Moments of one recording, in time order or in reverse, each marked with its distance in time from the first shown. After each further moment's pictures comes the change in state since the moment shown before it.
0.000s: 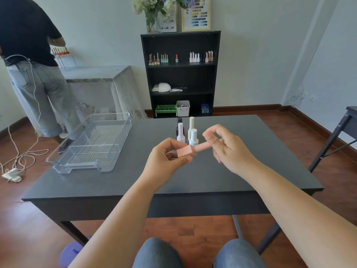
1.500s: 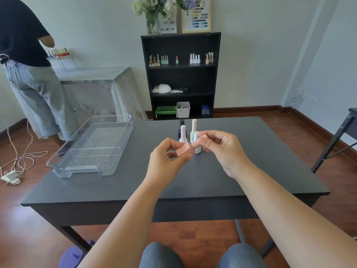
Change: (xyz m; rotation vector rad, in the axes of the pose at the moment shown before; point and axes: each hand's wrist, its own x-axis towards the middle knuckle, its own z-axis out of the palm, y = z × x) left_hand 0.012 -0.013 -0.001 0.154 0.182 0.030; right_hand 0.022 0.019 0.030 0.604 0.153 0.141
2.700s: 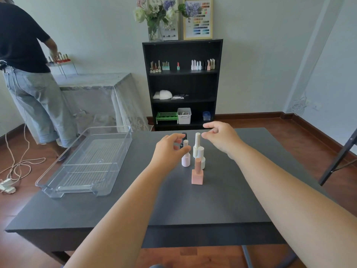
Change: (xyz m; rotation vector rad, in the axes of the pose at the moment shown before) left_hand 0.101 -0.008 0.003 0.401 -0.071 -0.027; right_hand 0.112 0.005 -0.011 -0.638 0.055 0.171
